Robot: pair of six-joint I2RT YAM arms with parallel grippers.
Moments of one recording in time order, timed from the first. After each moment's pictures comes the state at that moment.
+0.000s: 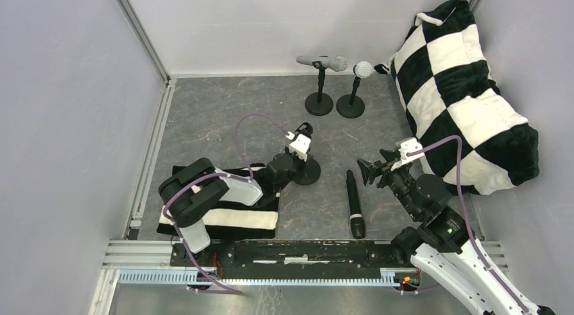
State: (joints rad) left arm -0.89 1.75 0.68 0.86 -0.28 -0.10; right arm 0.65 0.36 0.58 -0.27 0.22 0.04
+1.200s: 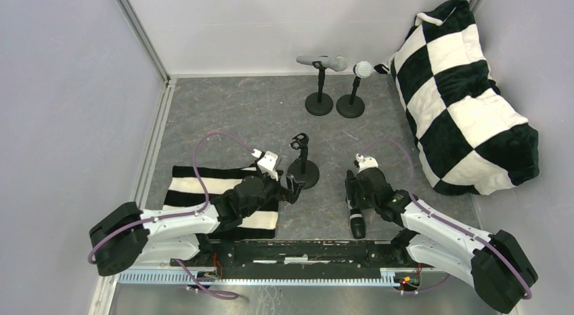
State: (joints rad) left arm -1.03 1.15 0.36 0.55 -0.31 -0.37; right arm 0.65 0.93 0.34 -0.31 0.19 0.41
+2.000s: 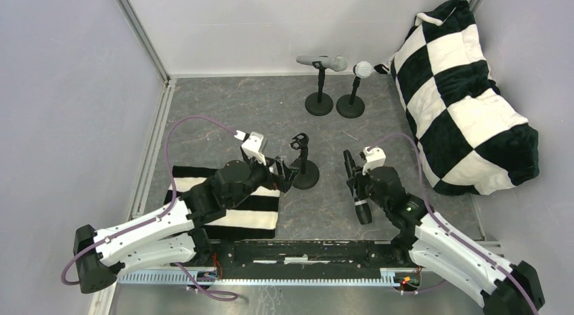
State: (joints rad) left arm -1.04 0.86 0.66 -0.06 -0.34 -0.47; right arm 0.65 0.74 0.35 -0.24 0.22 0.32
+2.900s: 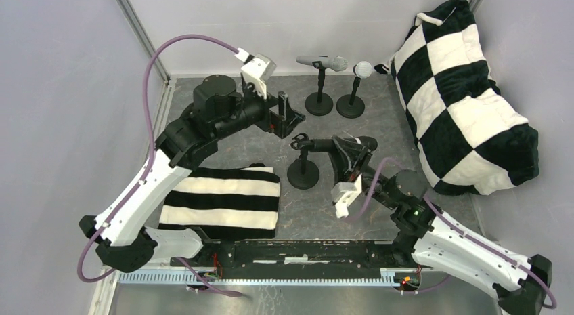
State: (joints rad) left arm -0.78 1.23 1.63 -0.59 0.06 -0.21; right arm 0.86 0.64 0.50 0.35 -0.09 -1.09
